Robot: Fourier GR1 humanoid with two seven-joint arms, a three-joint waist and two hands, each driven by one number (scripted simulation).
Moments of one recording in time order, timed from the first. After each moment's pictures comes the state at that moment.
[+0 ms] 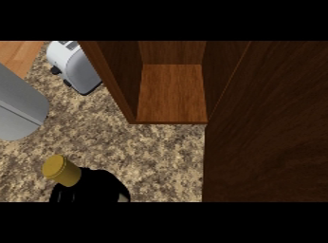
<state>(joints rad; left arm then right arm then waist) 0.27 0.01 -0.04 -1.38 0.29 -0.32 -0.59 0.08 -0.06 -0.05 -2.32 -0.24 0.28 0.36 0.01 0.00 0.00</state>
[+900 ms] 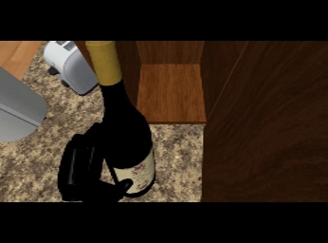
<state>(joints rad) 0.05 0.00 -0.27 -1.76 0.36 0.15 -0.21 0.08 -0.07 -0.10 -2.29 -0.28 0.31 0.34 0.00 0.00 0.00</state>
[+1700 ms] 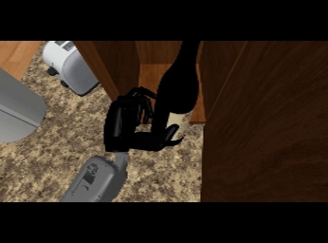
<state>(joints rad) -0.35 0.00 -0.35 -1.39 0.30 0.42 -0.25 0.07 -0.06 -0.07 -2.30 -0.24 0.29 0.36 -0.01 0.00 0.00</state>
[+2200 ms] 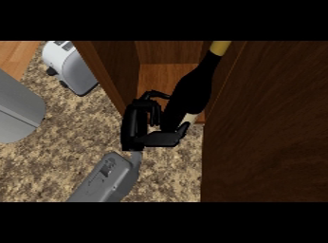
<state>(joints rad) -0.43 0.00 -0.45 -1.19 0.43 0.53 -0.38 0.10 -0.07 -0.09 -2.29 -0.26 0.32 0.32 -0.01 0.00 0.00</state>
